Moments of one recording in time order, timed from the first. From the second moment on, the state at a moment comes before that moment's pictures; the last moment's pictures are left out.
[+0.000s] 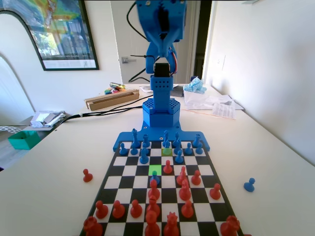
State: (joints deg) arm 1.9 138.9 110.2 90.7 -80.5
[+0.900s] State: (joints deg) arm -0.2 112.5 126.7 68.9 -70.7
